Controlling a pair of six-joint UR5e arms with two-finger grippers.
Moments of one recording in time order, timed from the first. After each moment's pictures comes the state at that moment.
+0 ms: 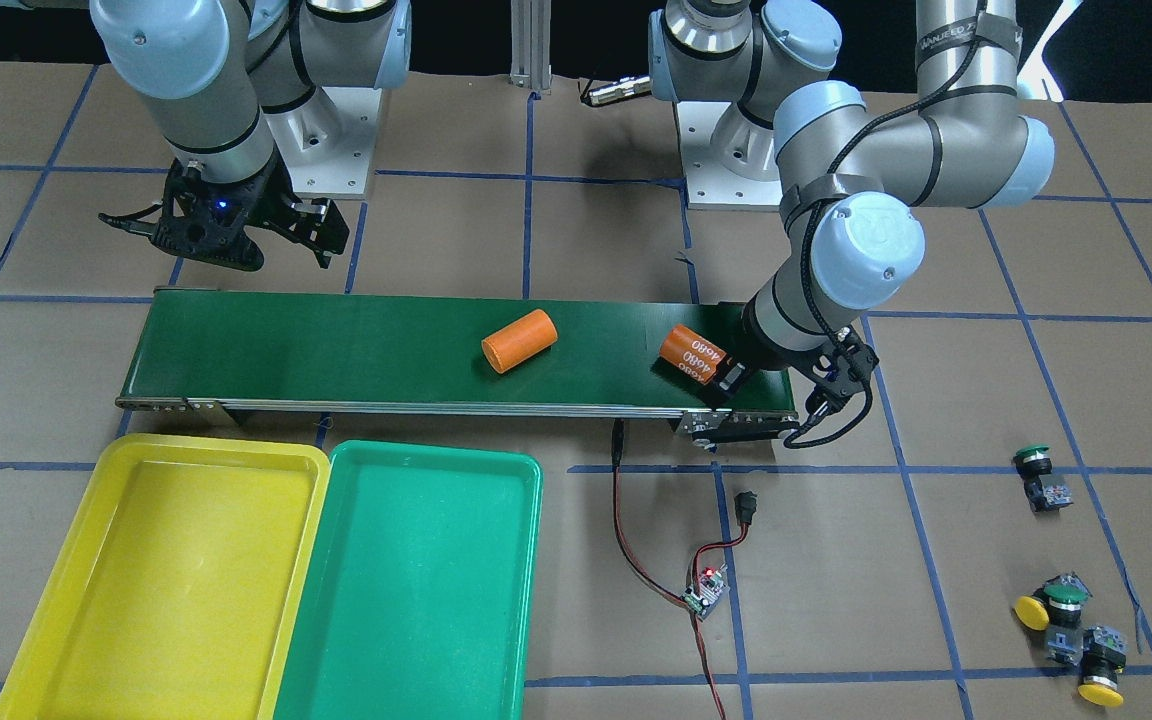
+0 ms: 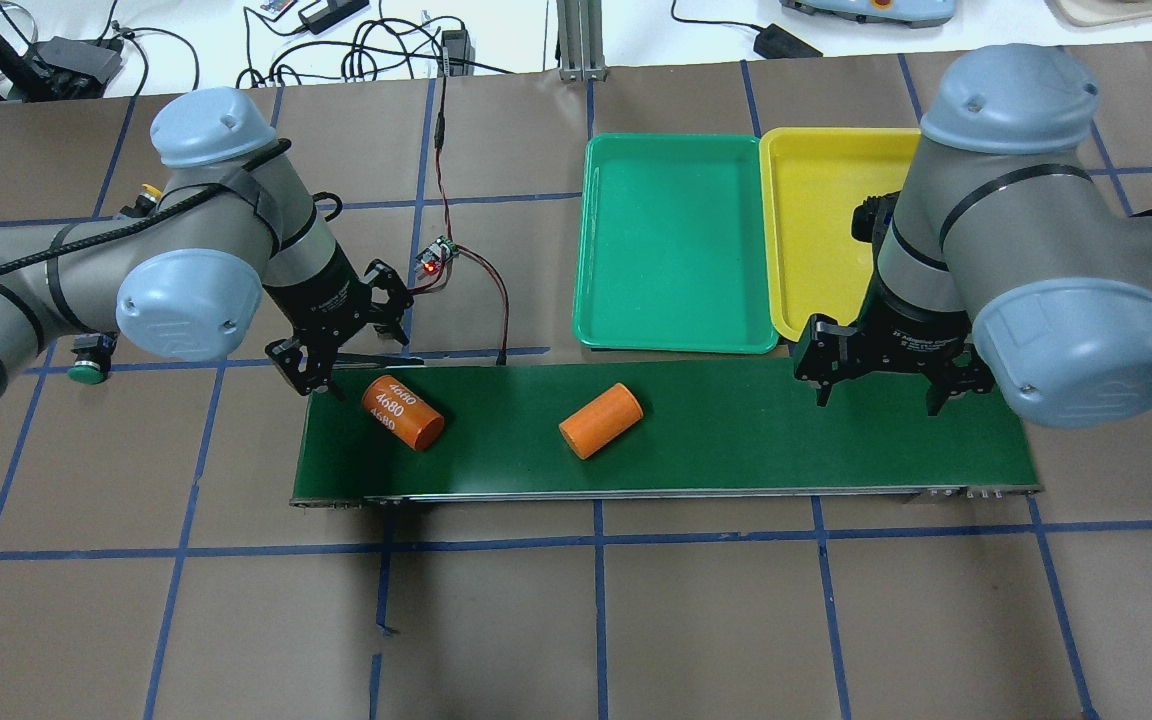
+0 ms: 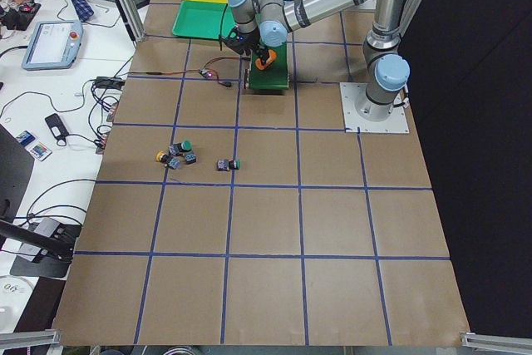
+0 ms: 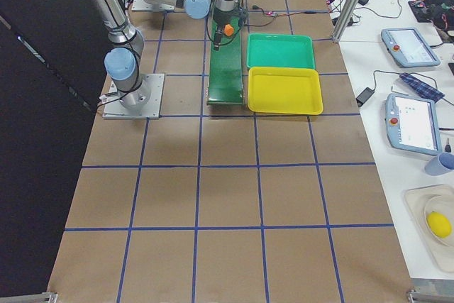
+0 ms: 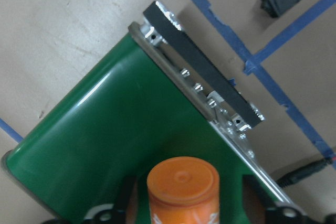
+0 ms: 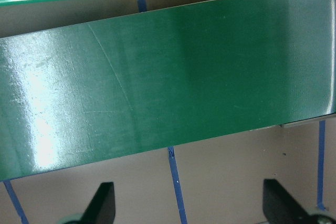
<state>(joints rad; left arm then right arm) -1.54 -1.75 -1.86 -1.27 1.50 -0.78 1.58 -1.67 1.94 -1.68 -1.63 0.19</state>
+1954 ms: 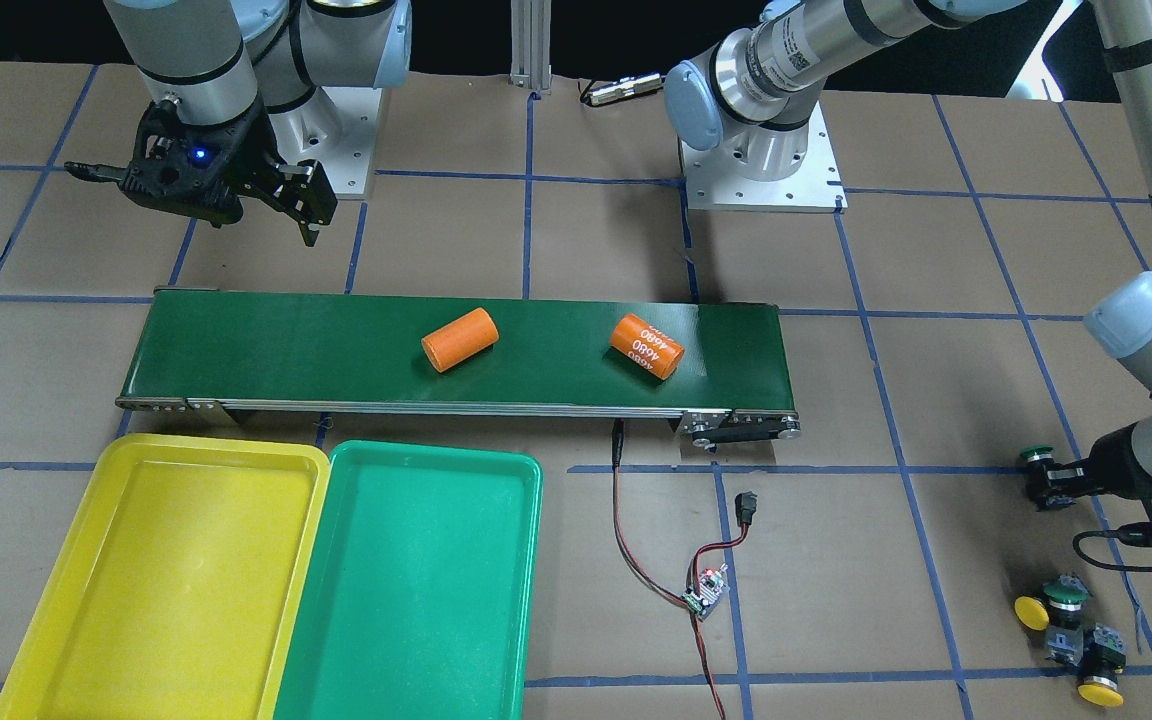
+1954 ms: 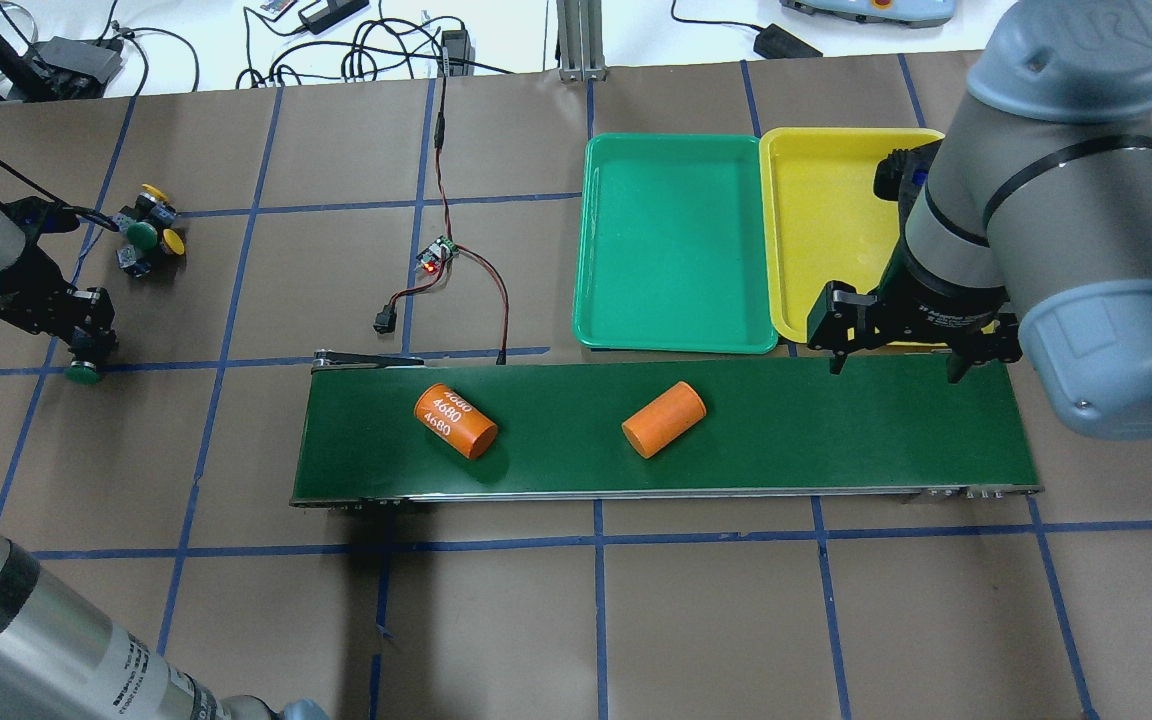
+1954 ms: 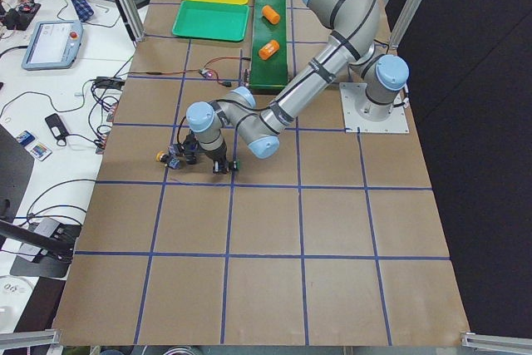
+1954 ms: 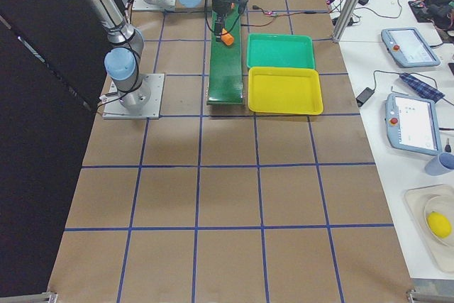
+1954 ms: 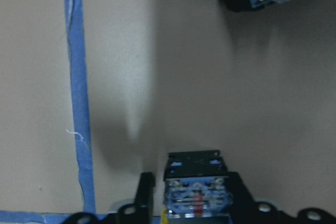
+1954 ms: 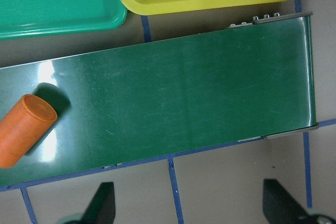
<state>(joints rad) -0.96 -2.18 -1.58 -1.04 1.65 0.59 1.58 -1.73 1.90 -1.69 -1.64 0.18</state>
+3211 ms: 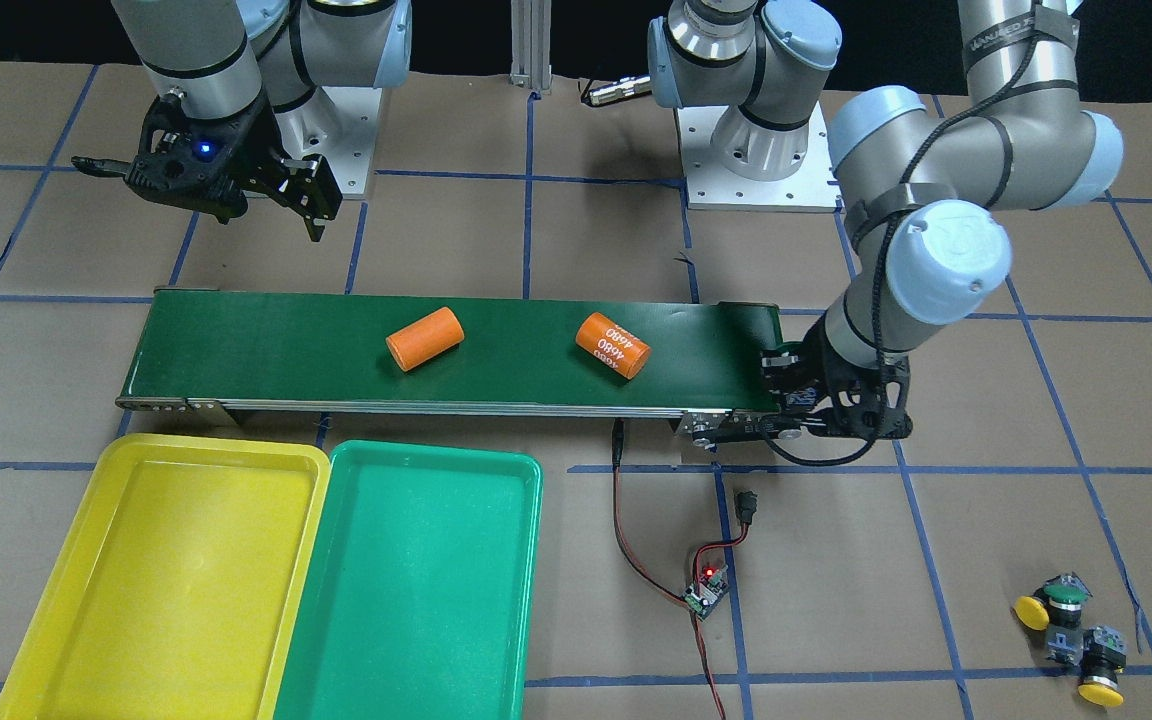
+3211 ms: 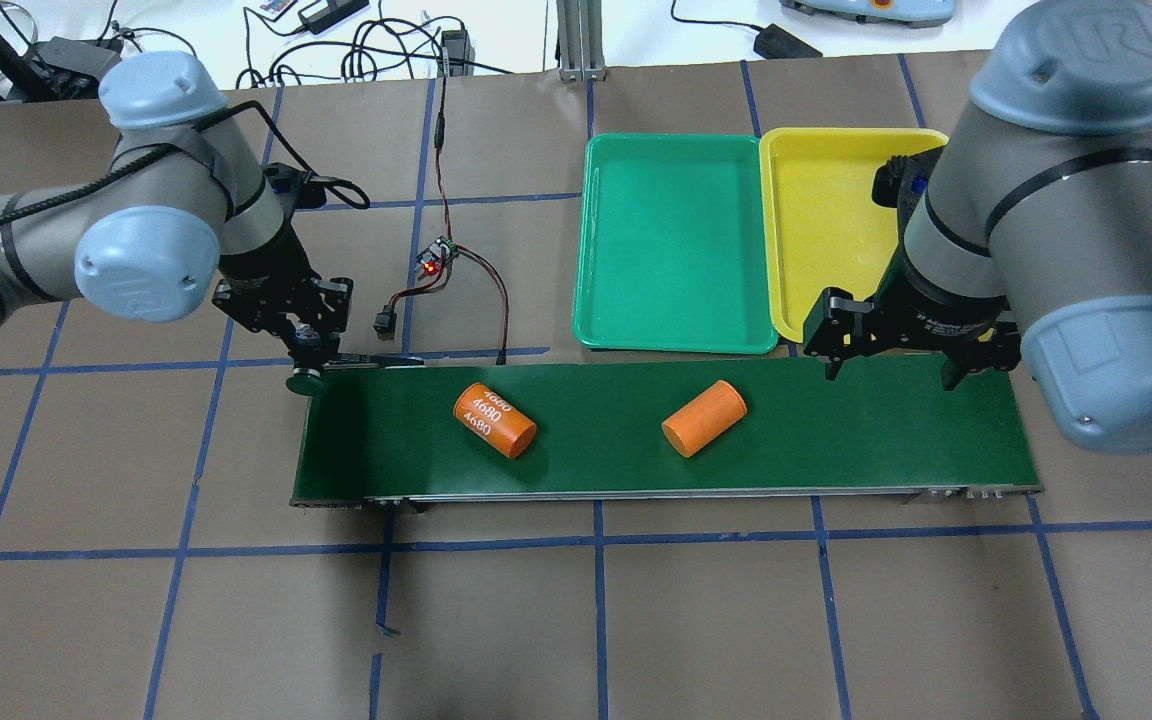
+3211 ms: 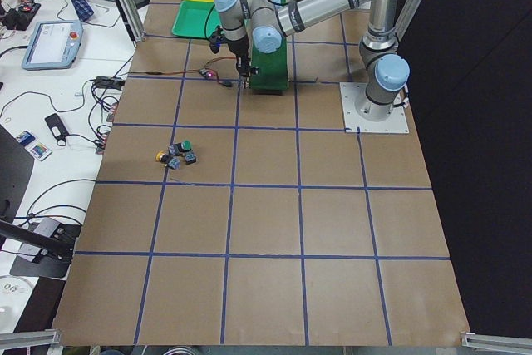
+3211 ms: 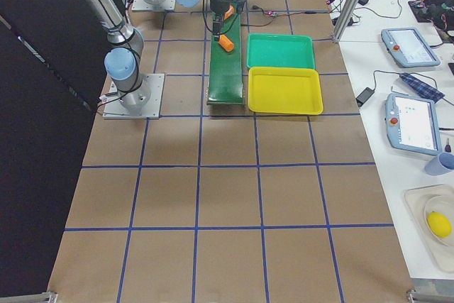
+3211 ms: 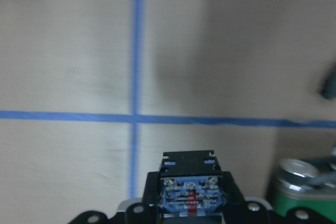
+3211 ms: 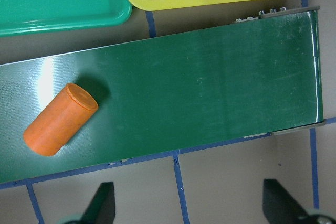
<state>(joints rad) -1.50 -1.79 -1.83 -1.26 1.61 0.11 1.58 -1.74 1.91 -1.69 -1.62 0.19</state>
